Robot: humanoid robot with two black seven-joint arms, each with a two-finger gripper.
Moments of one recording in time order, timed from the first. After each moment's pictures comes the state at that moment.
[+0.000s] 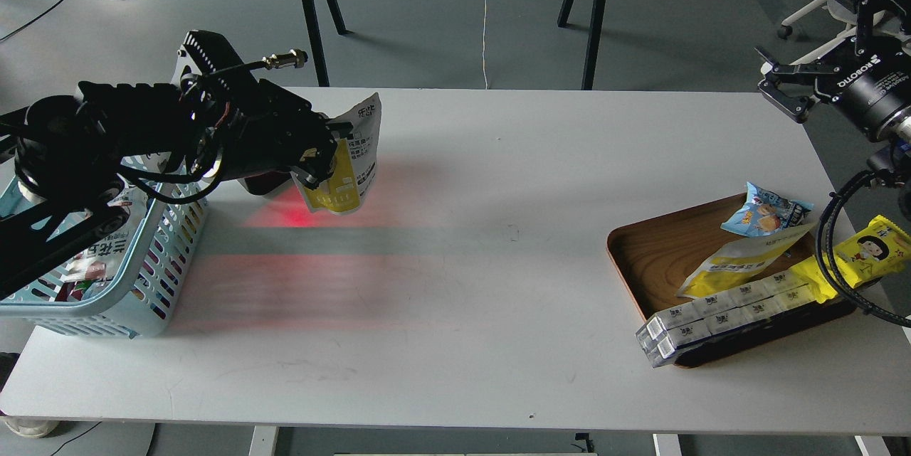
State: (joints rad) left arm -0.88 0.81 -0.57 -1.63 2.18 -0.49 -0.18; right arm 0.71 -0.79 0.67 0.93 0.60 0.49 -0.08
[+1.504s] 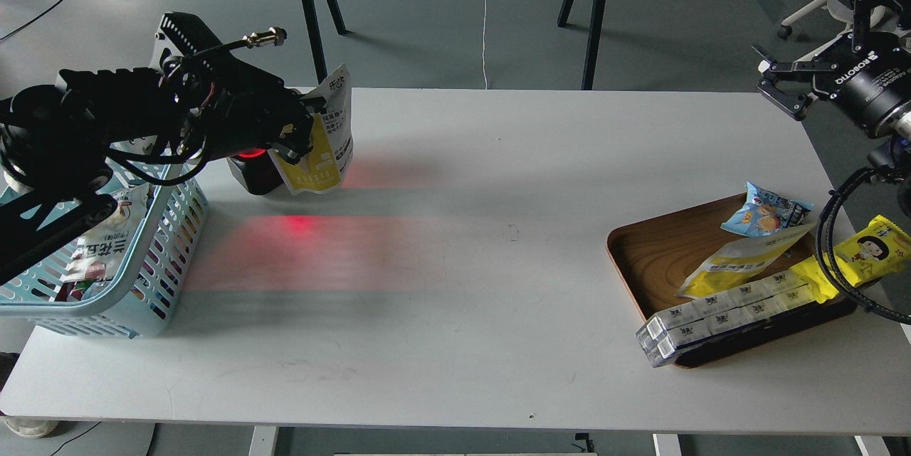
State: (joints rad) left arm -0.89 0.82 -0.59 -1.57 2.18 -0.49 -0.10; right arm 0.73 -0.78 0.67 0.94 0.57 0.48 -0.09
